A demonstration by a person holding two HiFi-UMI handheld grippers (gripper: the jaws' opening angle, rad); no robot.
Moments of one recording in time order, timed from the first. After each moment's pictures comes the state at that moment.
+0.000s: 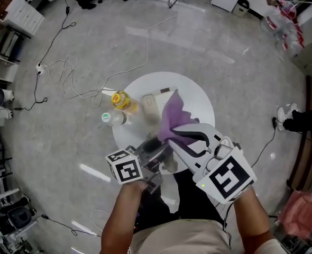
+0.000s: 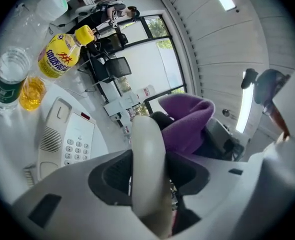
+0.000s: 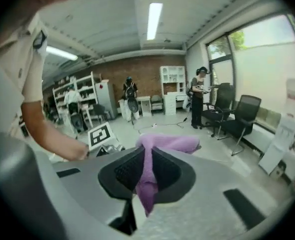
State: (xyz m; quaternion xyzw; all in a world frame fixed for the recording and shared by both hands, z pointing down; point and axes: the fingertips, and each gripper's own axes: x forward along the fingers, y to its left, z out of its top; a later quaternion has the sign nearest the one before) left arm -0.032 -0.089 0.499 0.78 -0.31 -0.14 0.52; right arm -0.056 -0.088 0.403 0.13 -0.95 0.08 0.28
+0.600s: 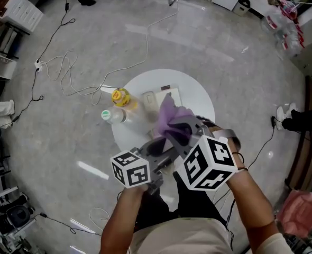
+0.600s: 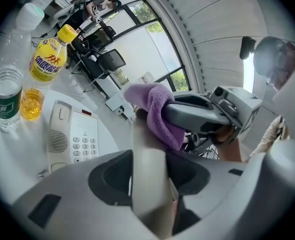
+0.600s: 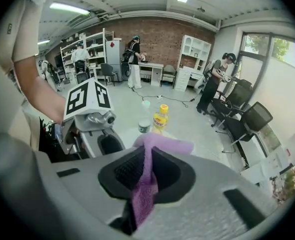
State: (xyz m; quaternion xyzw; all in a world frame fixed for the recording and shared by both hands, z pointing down) left arm -0.020 -0.067 0.519 0.81 -0.31 -0.05 0.49; right arm -0.070 -0.093 0.470 0.07 -0.88 -0.03 0.47
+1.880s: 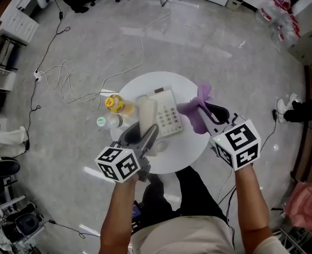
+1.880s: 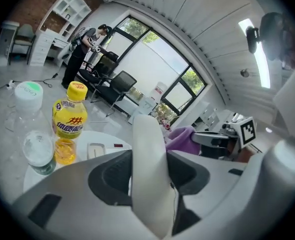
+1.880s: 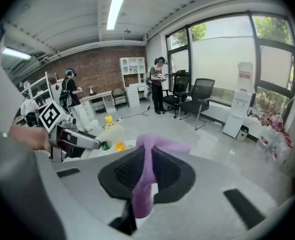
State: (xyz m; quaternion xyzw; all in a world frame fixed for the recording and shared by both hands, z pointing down) left arm -0.089 -0.123 0.528 0.78 -0.47 0.02 0.40; right arm 0.049 -0.177 0.473 0.34 -0.88 0.15 0.30
